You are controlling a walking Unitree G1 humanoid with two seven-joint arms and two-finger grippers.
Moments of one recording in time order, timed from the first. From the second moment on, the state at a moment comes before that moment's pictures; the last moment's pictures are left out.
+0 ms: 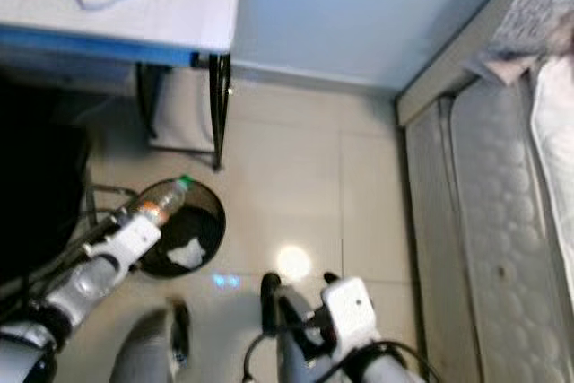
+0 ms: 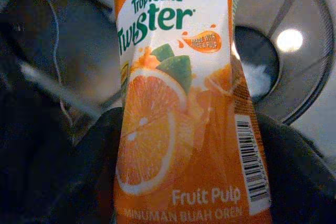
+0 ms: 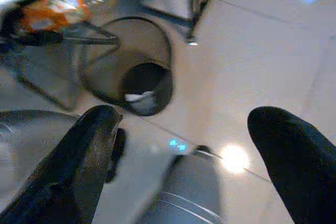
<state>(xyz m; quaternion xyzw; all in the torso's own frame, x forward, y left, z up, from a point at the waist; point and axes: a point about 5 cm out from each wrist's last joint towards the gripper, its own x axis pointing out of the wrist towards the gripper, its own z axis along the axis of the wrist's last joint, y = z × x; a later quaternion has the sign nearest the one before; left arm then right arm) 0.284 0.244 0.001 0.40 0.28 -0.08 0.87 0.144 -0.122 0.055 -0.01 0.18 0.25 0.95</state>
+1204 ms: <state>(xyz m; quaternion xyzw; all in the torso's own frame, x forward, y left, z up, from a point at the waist) 0.279 0.235 -0.007 0.41 0.30 -0.11 0.85 0.141 -0.111 0.049 -0.01 0.20 0.30 0.93</state>
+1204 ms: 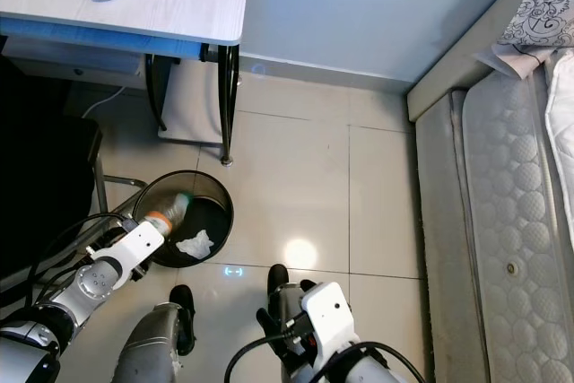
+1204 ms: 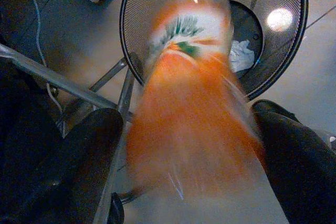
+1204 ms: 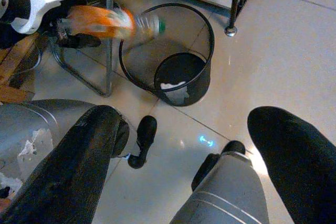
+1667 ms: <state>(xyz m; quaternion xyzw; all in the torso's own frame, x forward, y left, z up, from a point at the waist) 0.286 0.238 0.000 0.37 0.29 -0.08 0.88 0.156 -0.111 0.054 -0.01 0.18 0.28 0.94</state>
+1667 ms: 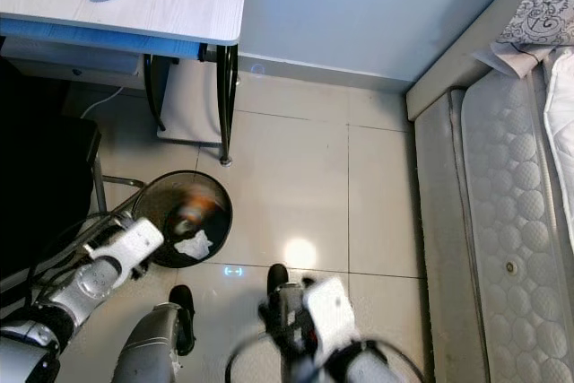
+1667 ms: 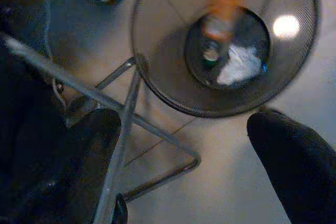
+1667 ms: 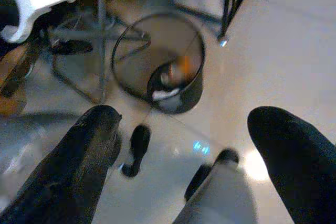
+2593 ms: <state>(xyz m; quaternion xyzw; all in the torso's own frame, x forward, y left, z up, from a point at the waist) 0.299 0.179 0.122 0.05 -0.02 0.04 1.00 0.269 -0.147 0.077 -0.02 0.02 0.09 1.00</state>
